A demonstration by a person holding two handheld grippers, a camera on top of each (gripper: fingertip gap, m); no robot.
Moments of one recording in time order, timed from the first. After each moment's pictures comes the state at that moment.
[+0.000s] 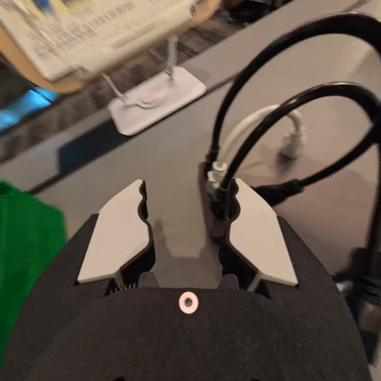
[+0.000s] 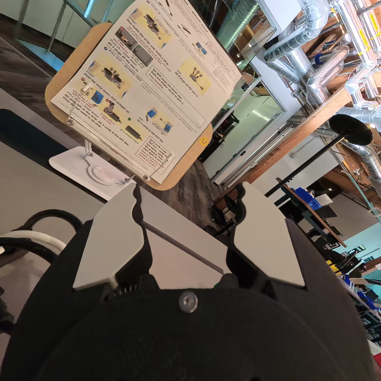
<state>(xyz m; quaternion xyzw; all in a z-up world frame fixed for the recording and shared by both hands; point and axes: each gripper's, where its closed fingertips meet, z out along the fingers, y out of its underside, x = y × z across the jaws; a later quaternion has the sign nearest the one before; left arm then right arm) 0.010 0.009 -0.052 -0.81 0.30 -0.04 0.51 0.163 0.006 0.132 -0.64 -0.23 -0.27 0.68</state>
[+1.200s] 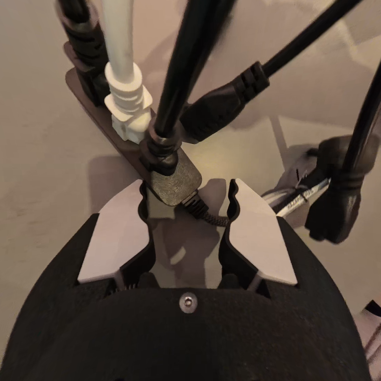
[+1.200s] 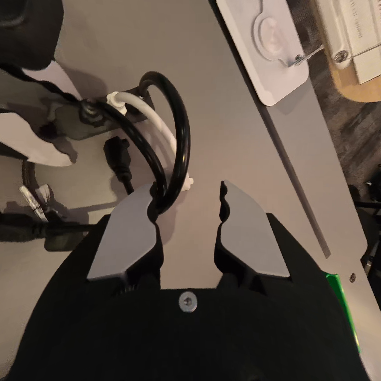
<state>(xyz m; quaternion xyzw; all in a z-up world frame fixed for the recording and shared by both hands) 0.045 -0.061 -0.152 -0.88 0.40 -0.15 0.18 0.158 -0.003 -0.034 -0.83 -0.45 -0.05 0.32</state>
